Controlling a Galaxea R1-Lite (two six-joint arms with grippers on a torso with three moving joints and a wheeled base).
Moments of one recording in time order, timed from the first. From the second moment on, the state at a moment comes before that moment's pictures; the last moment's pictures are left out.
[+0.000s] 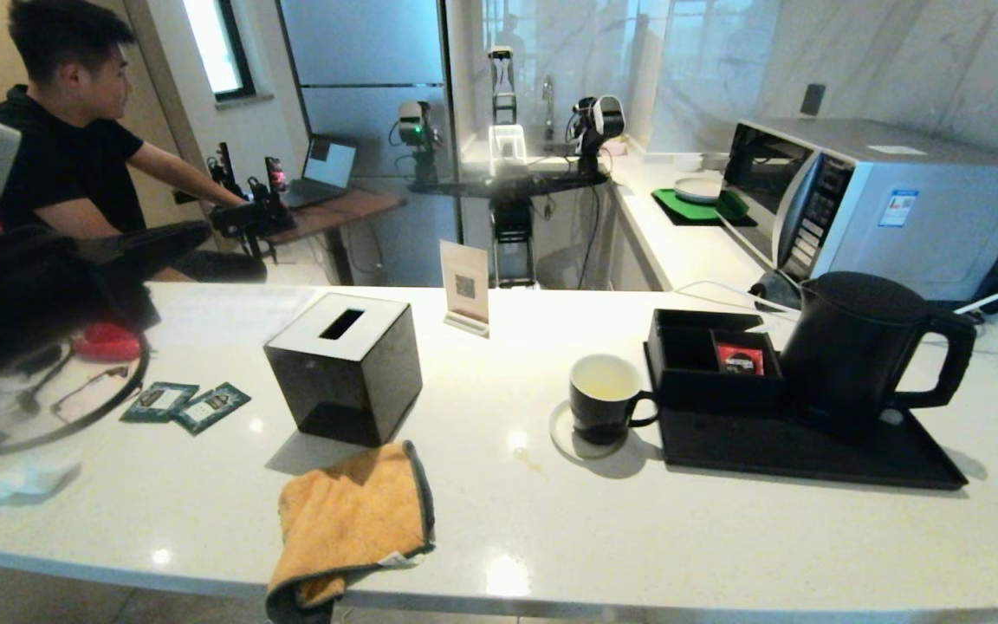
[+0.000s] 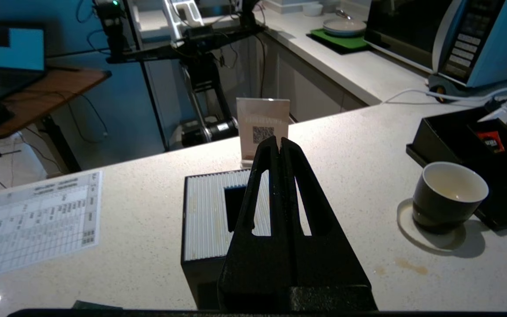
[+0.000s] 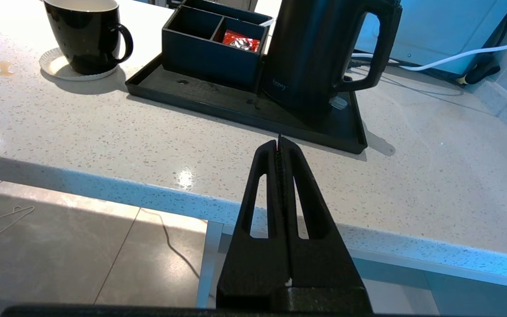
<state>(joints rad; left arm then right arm) 0.05 1.33 -0.68 -0.73 -0.45 -0.02 0.00 0.00 0.00 -0.04 0.01 -0.20</state>
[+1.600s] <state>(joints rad) -0.06 0.42 0.00 -0.20 0.05 -0.04 0.00 0.00 0.00 -0.04 0.01 -0.20</state>
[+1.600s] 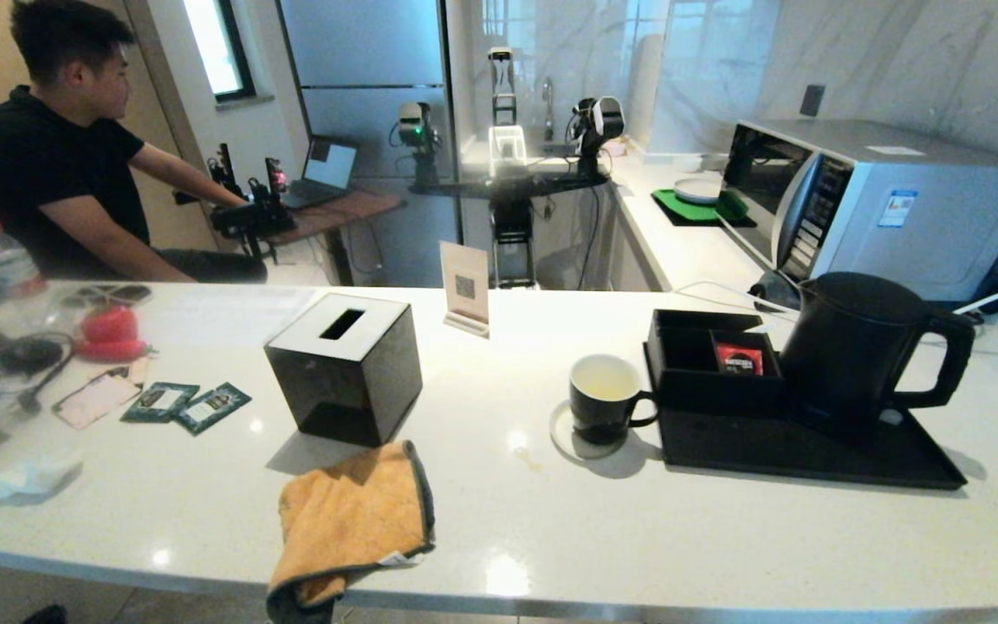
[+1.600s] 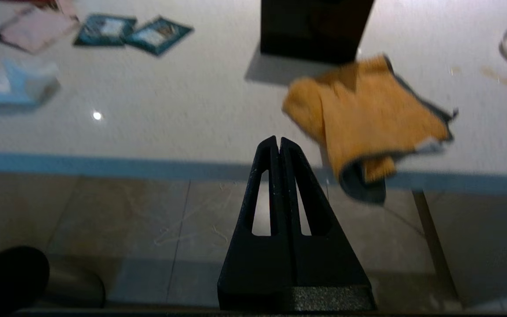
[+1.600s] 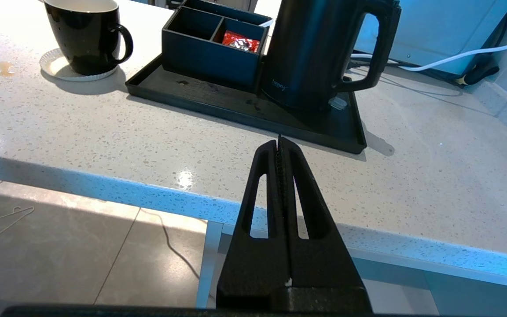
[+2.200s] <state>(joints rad) -0.04 0.25 0.00 0.00 0.01 -0.04 0.00 0.00 0.00 -0.04 0.01 -0.20</state>
